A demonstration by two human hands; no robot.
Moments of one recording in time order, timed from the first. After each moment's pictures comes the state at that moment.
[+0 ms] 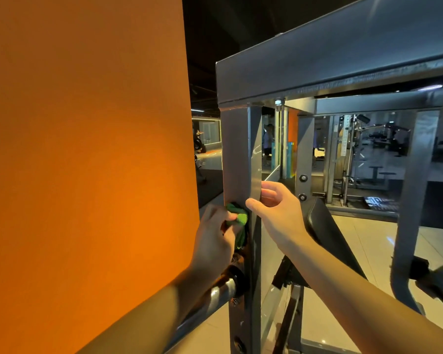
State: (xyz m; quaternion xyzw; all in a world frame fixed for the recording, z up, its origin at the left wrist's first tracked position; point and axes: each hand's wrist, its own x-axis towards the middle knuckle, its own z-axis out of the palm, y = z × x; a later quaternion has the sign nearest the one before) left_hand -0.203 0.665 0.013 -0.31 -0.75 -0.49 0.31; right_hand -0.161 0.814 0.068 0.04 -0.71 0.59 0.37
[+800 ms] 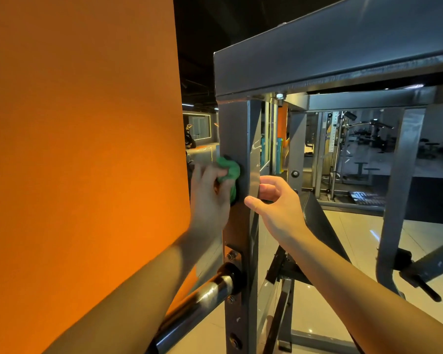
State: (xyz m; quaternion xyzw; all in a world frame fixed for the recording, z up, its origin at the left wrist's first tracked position) left_hand -0.238 0.675 0.075 -0.33 -0.70 -0.44 0.46; right_hand -0.164 0.817 0.068 0.03 -0.73 0.56 0.38
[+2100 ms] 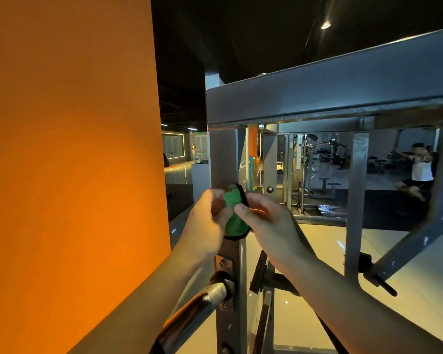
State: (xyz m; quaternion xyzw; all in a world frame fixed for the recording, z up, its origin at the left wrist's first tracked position) left_hand -0.169 0.637 0.090 -0.42 -0.65 -0.62 0.16; right_hand -0.083 0.768 0.088 0.02 -0.72 0.60 0.34
